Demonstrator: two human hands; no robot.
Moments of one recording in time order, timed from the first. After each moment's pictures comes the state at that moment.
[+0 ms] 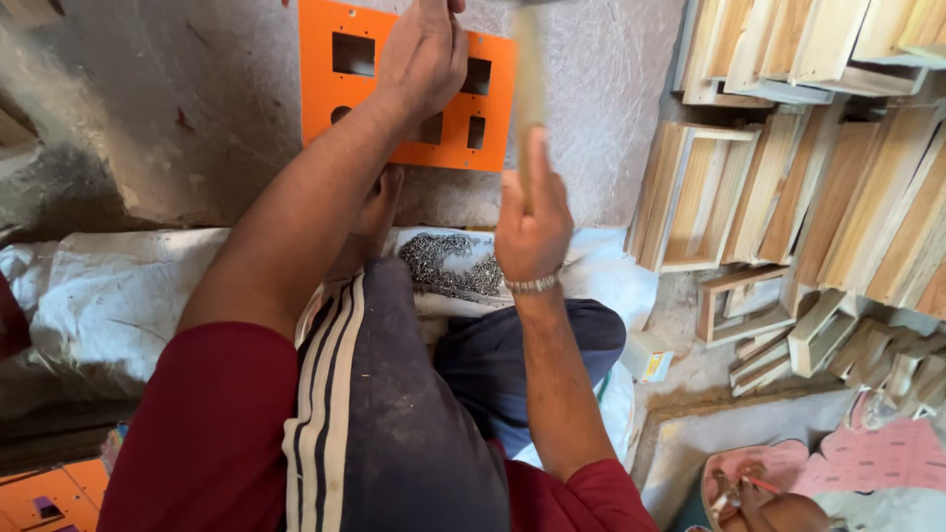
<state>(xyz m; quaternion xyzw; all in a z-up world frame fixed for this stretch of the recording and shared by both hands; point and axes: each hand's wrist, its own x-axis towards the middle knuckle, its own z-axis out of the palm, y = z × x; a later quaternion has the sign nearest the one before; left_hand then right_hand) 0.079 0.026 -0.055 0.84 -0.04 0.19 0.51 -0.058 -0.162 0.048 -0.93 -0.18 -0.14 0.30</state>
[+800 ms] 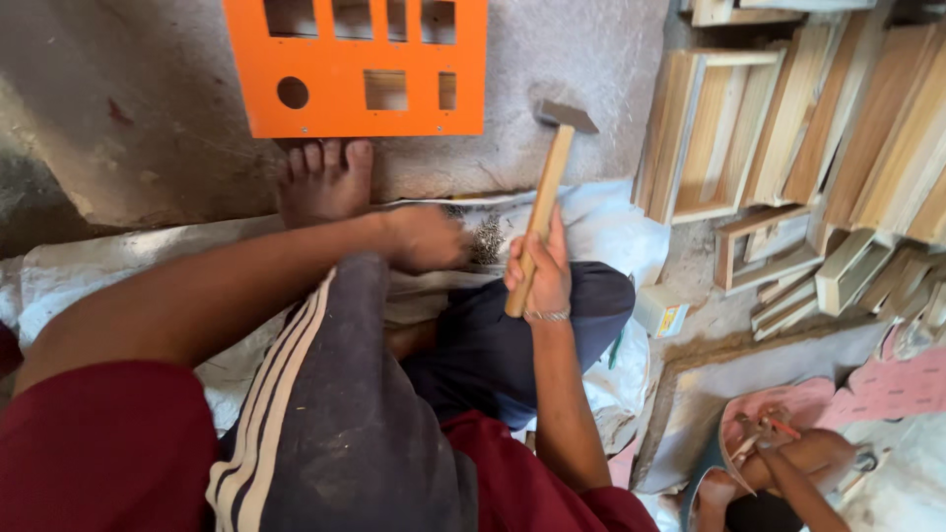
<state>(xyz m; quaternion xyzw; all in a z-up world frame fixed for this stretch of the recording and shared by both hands) -0.082 -0.035 -0.062 0.72 -0.59 -0.29 0.22 -0.156 -0.263 -0.006 -0.53 0.31 0.17 0.77</state>
